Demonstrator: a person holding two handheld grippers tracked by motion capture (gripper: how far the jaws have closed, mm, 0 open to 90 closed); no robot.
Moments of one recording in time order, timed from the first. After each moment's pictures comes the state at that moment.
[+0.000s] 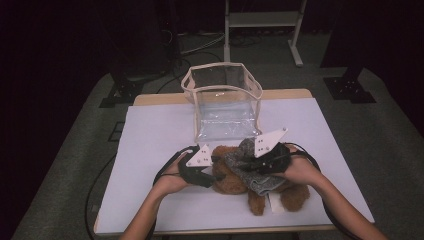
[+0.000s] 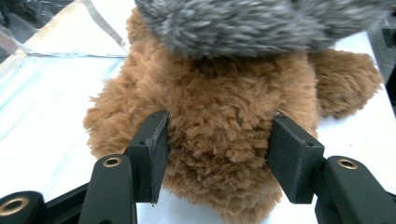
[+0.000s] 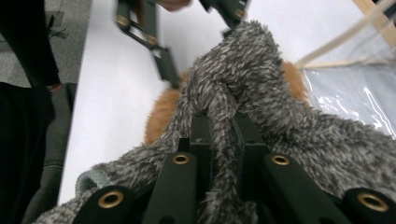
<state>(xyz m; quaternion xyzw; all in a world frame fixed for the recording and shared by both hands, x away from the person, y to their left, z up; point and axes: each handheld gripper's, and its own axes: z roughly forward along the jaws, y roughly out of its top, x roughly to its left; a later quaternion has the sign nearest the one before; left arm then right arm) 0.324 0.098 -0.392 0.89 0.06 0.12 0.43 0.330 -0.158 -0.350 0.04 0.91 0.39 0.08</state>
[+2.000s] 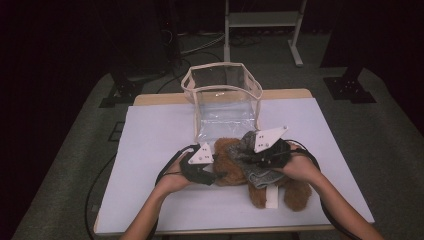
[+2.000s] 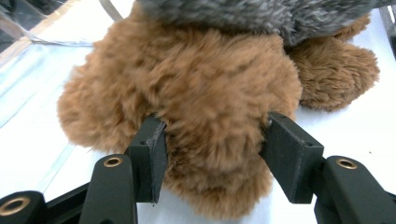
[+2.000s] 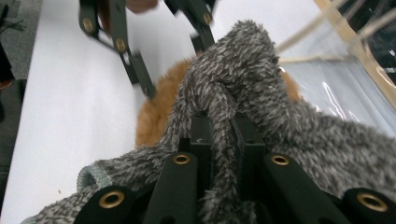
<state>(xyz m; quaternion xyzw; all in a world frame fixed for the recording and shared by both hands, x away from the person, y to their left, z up) 0.333 0.092 -0.404 0.89 0.09 0.13 0.43 0.338 -0.158 -0.351 0.06 0.91 0.38 0.14</state>
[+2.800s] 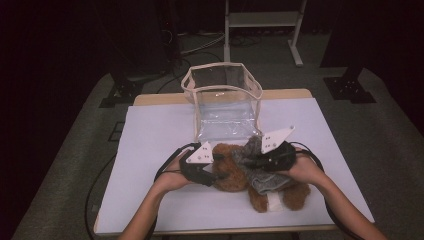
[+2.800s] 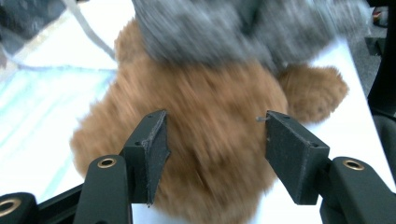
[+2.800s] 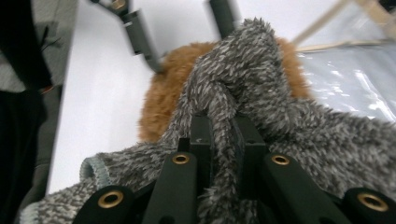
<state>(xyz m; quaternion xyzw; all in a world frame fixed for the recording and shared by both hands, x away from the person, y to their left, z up) 0.327 0.089 -0.381 0.88 0.05 0.11 0.45 0.336 -0.174 -0.362 0.07 0.91 0.40 0.08</state>
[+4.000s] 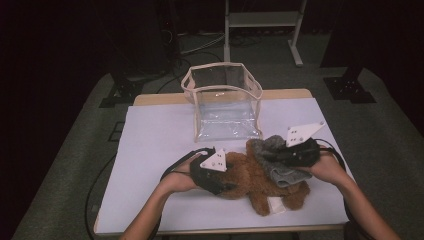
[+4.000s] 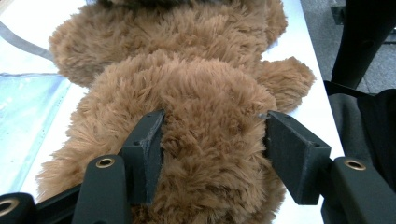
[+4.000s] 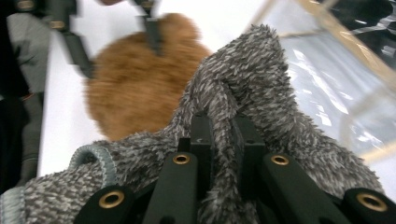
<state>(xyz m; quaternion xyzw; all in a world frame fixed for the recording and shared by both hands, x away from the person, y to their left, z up) 0.315 0.067 -0.380 0.91 0.01 0.07 0.41 0.339 -0.234 -0.346 0.12 0.89 0.42 0.11</state>
